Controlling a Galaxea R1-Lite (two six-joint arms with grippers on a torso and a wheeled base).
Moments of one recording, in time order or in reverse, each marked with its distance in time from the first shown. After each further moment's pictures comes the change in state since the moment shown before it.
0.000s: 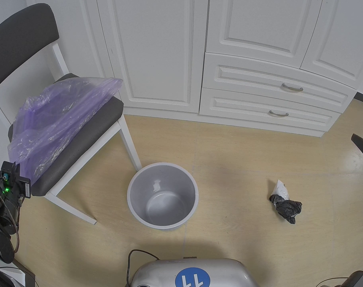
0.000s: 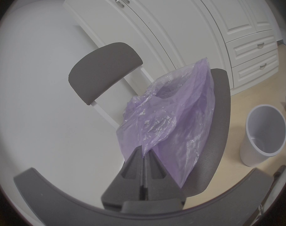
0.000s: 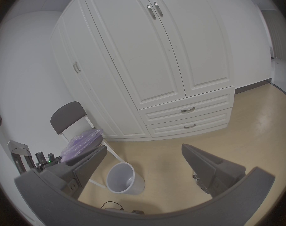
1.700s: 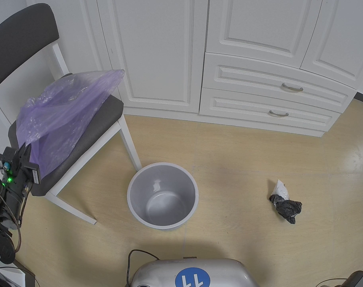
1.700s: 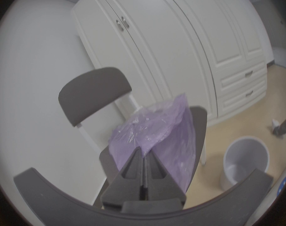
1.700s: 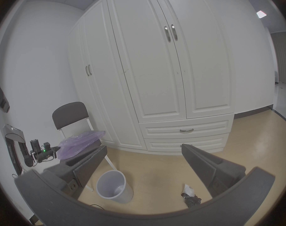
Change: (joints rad) left arm -0.204 -0.089 -0.070 0.000 -0.023 -0.060; right arm 0.006 -0.099 -0.043 0.009 -0.018 -0.166
